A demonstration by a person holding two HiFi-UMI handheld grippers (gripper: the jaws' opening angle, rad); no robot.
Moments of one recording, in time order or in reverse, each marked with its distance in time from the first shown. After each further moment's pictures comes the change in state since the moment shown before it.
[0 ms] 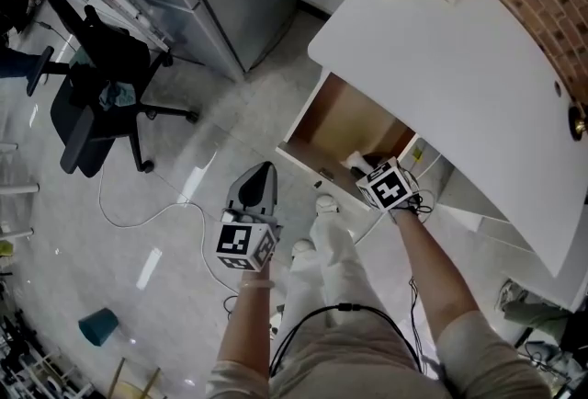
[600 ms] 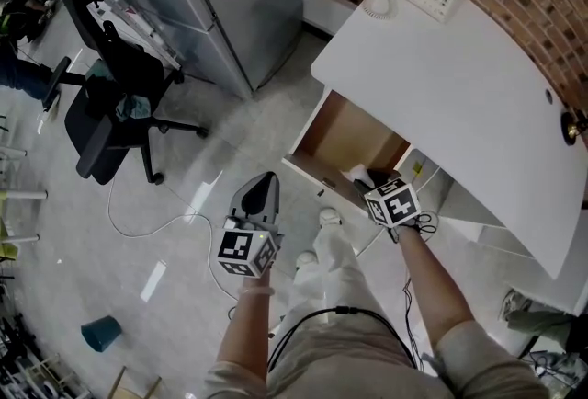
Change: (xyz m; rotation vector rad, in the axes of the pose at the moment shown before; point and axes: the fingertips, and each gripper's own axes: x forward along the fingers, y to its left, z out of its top) left arm -0.025 -0.011 0.034 0.013 -0.020 -0.020; right arm -0.055 0.015 0.014 0.154 -0.145 0.009
